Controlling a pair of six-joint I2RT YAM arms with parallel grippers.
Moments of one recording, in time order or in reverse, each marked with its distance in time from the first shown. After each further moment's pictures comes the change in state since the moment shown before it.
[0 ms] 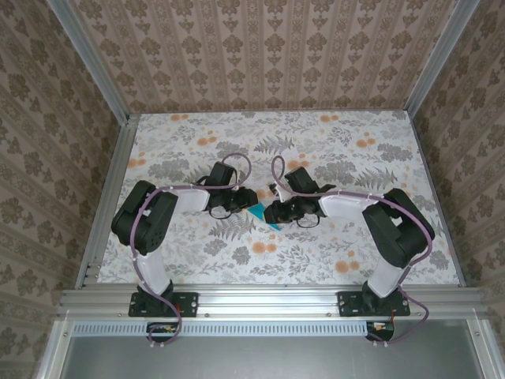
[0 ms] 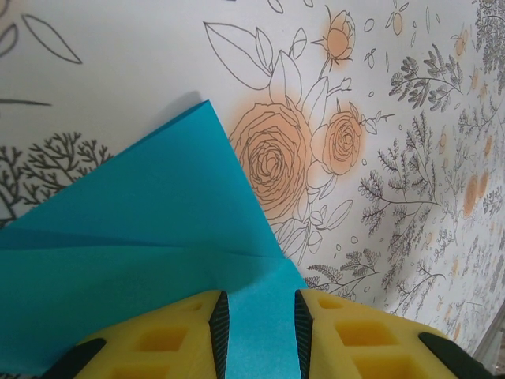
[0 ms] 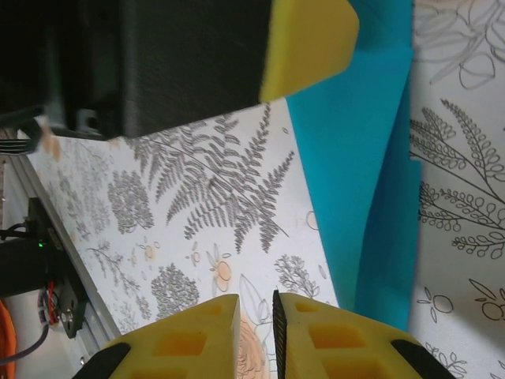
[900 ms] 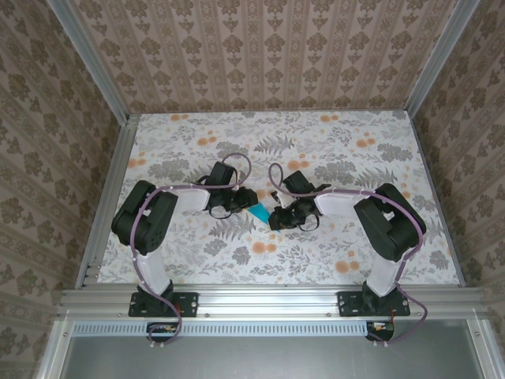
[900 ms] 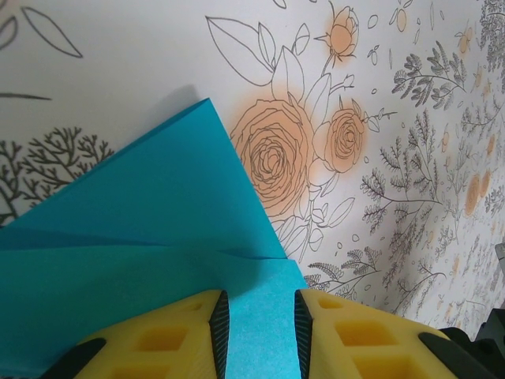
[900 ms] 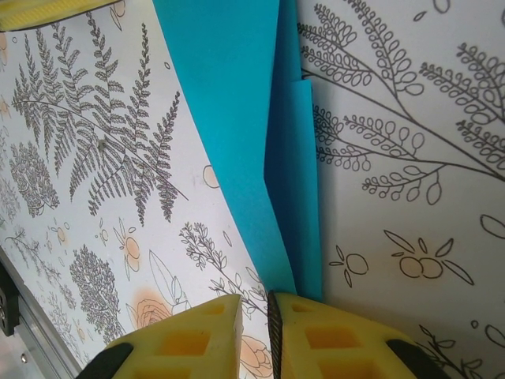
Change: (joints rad) left arm 0.000 0.002 0.008 -0.023 -0.001 0.000; right arm 0.000 0.063 0.019 -0.118 0.066 -0.053
